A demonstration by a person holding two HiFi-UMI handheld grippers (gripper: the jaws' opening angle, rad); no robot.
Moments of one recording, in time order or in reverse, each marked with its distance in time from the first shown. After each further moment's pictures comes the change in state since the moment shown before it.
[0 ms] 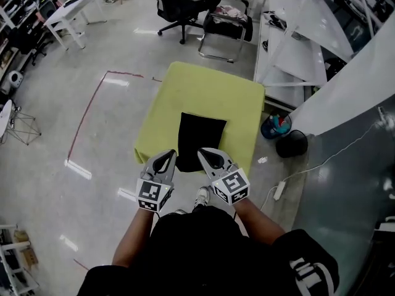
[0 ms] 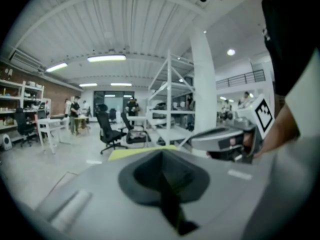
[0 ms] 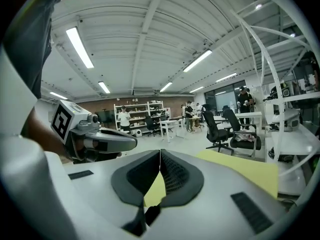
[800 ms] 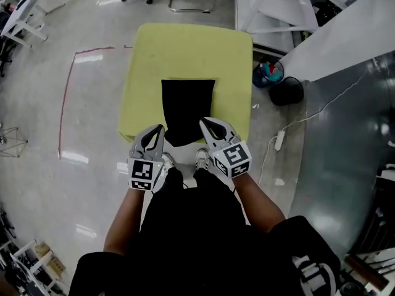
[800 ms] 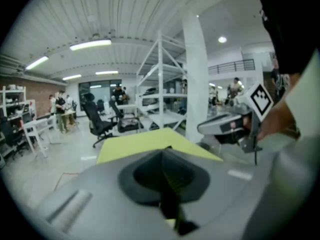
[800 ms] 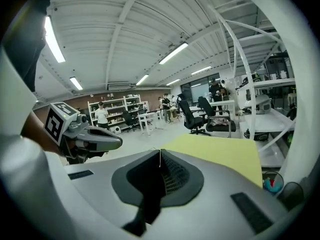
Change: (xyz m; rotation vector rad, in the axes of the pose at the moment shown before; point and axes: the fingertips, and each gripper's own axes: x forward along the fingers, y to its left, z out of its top) left arm 0.046 0.030 -0.059 0.088 0.167 -0.131; right arm 0.009 -0.055 -0.058 0.154 0.092 -0.256
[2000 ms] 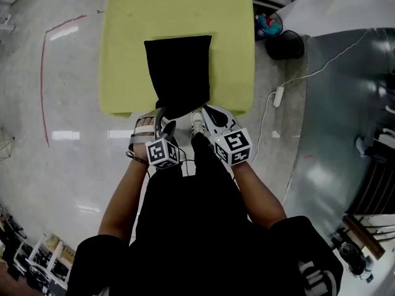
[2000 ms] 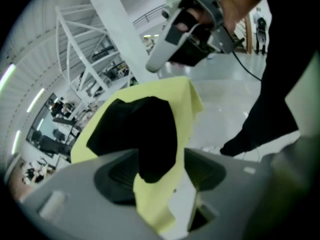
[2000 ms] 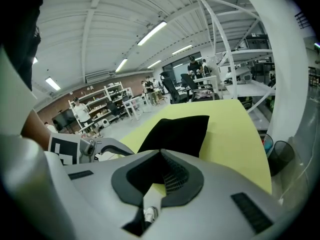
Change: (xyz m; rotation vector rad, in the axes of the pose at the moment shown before) left arm 0.056 -0.083 -0.199 0.746 0.416 -0.302; right arm -0.006 0.001 -0.133 0.192 0.201 -0.133
